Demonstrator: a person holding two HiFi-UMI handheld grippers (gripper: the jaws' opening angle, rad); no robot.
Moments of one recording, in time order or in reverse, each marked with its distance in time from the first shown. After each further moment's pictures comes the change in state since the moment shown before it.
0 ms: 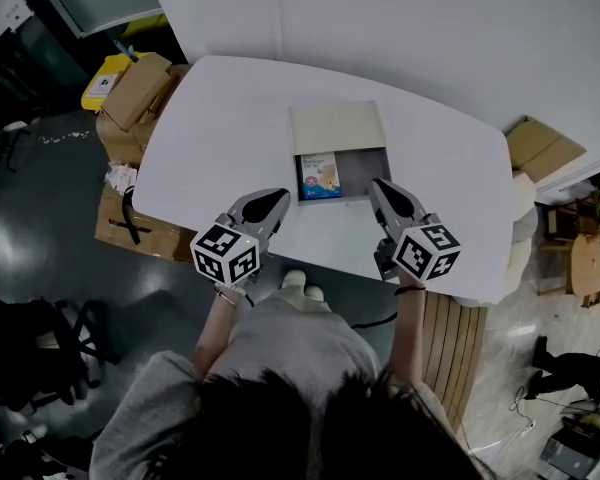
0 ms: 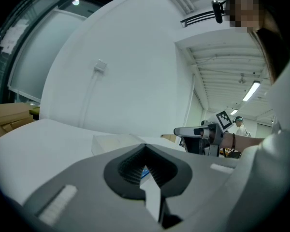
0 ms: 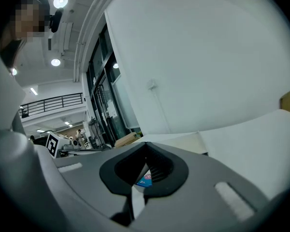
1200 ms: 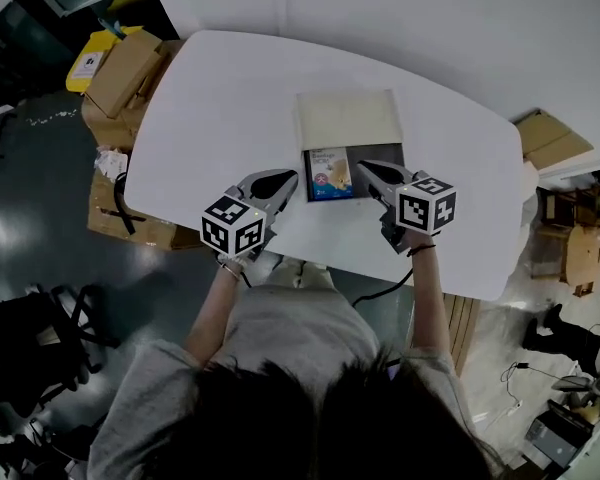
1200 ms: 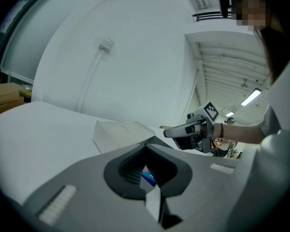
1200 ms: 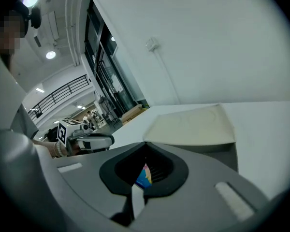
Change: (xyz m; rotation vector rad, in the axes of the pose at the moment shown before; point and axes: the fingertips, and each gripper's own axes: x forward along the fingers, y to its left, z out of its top) left arm 0.053 0.060 -0.032 -0.077 0.137 -0.075; right arm 0.095 -0.030 -0.053 0.025 0.398 0.138
